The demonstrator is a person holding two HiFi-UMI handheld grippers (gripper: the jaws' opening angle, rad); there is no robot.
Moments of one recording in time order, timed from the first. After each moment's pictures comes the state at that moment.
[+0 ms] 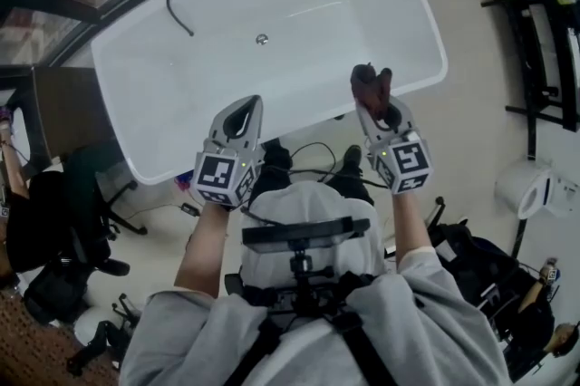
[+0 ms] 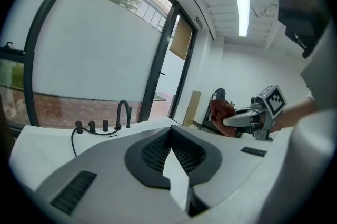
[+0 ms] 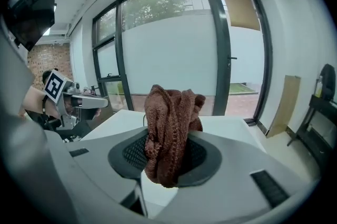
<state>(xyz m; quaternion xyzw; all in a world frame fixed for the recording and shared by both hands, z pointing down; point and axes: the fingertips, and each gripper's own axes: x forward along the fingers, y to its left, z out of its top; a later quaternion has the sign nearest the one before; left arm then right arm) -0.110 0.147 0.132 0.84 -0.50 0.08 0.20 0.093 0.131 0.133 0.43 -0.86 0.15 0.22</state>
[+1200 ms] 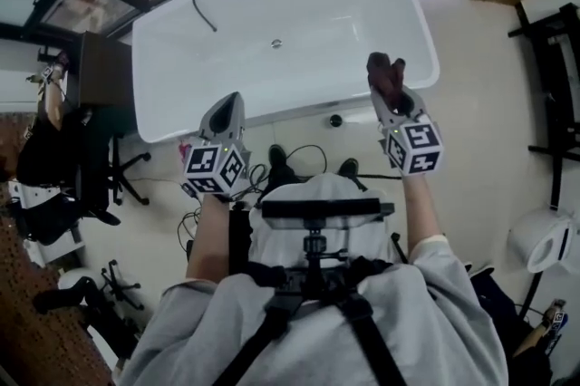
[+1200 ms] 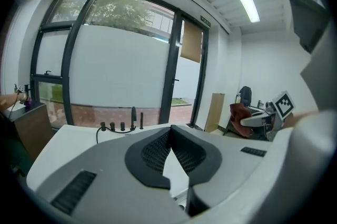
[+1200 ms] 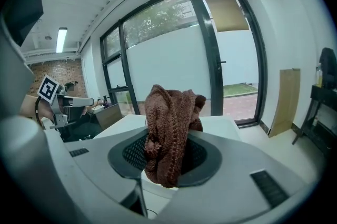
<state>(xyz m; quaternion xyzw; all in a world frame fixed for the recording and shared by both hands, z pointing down) 0.028 0.252 0.080 0.74 -0.65 0.08 0.16 0.309 0.168 0.111 0.39 -0.89 0.16 0.17</state>
